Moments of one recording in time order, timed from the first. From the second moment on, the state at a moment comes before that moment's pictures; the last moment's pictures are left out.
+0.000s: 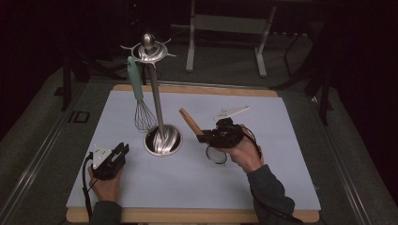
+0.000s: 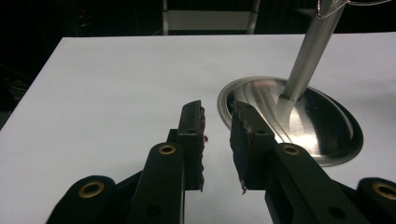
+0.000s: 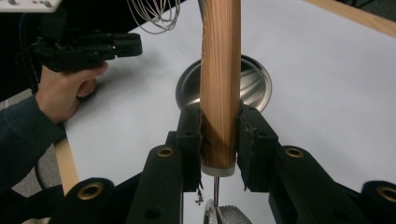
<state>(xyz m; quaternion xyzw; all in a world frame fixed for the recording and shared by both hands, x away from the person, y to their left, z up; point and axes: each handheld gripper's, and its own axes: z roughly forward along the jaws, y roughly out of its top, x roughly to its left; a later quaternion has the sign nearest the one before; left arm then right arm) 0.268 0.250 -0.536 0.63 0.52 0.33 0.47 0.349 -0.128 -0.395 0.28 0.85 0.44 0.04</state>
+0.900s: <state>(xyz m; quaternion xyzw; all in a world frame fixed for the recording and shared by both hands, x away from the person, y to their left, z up) 0.268 0.249 -0.536 0.63 0.52 0.33 0.47 0.348 -0.124 -0.371 0.21 0.83 0.51 0.04</state>
